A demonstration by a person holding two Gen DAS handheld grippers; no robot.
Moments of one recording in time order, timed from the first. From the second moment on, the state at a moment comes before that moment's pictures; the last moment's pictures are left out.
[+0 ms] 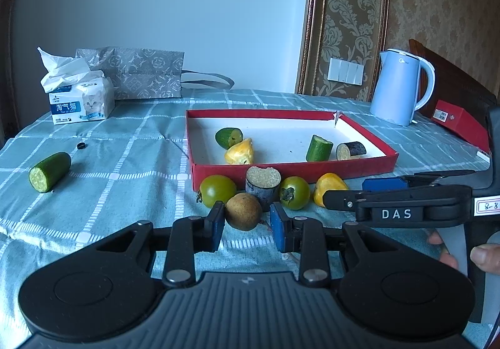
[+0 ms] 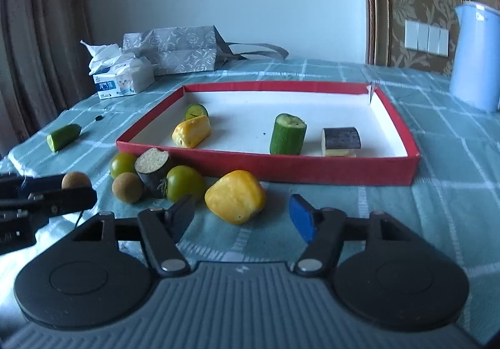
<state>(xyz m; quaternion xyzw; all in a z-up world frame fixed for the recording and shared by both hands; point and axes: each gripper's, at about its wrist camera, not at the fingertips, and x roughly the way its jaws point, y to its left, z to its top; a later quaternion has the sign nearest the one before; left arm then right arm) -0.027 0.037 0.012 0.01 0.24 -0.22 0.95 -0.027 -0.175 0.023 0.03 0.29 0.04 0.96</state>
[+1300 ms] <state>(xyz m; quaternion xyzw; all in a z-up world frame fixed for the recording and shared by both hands) 0.001 -0.024 0.044 0.05 0.21 -0.23 0.95 -0.039 -0.196 0.030 0.03 0.22 0.00 0.97</state>
